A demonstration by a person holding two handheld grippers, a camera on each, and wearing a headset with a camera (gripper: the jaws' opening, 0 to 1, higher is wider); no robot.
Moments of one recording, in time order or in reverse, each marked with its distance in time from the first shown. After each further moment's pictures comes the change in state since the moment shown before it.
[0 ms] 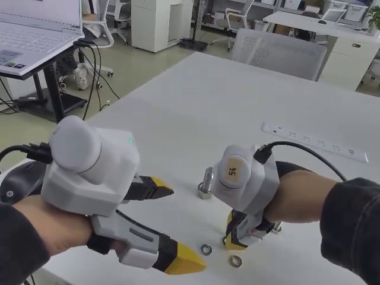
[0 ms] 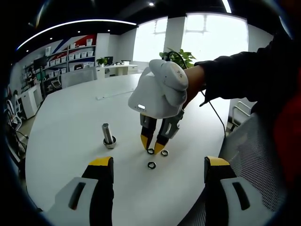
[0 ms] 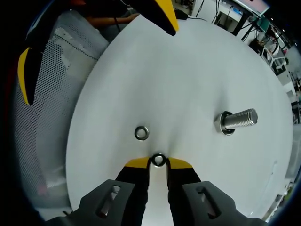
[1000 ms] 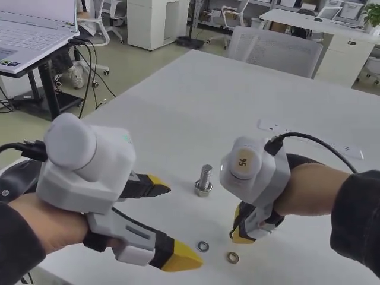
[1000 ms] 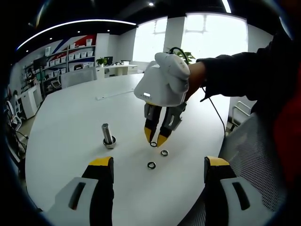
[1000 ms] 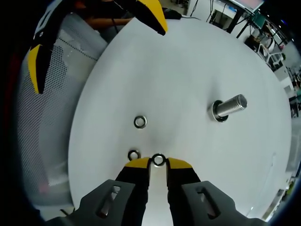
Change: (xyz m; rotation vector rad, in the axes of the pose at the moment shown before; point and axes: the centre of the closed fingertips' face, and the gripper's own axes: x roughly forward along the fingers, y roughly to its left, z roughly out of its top) left arm 0.002 0.001 0.003 0.001 -0.002 -0.002; right arm -0.017 -0.004 -0.018 0.035 0.005 -0.014
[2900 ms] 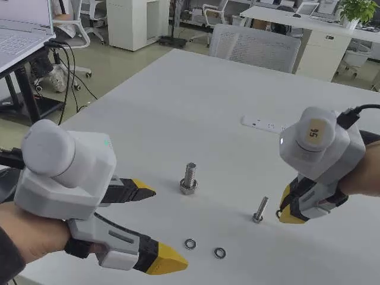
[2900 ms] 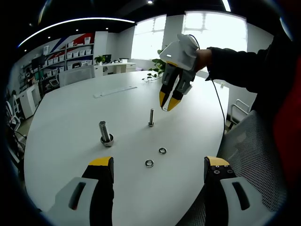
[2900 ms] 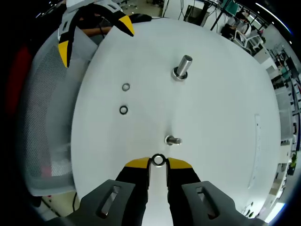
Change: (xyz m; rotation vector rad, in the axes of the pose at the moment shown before) left arm 0.002 -0.004 -0.005 0.001 0.024 -0.015; right arm -0.071 -0.018 -0.073 0.153 -0.015 -0.116
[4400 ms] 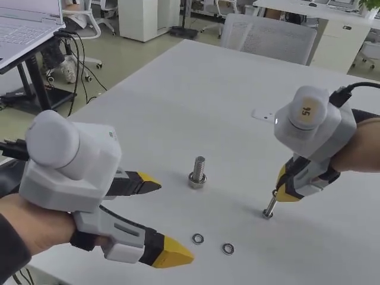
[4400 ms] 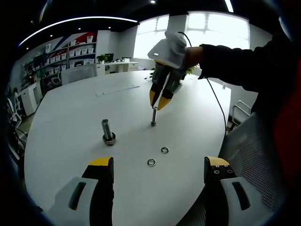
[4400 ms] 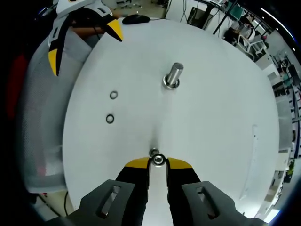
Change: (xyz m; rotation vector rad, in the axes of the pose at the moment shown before) left arm -0.001 0.002 -0.004 -0.017 0.002 0.015; right arm 0.014 -0.018 0.019 -0.048 0.002 0.003
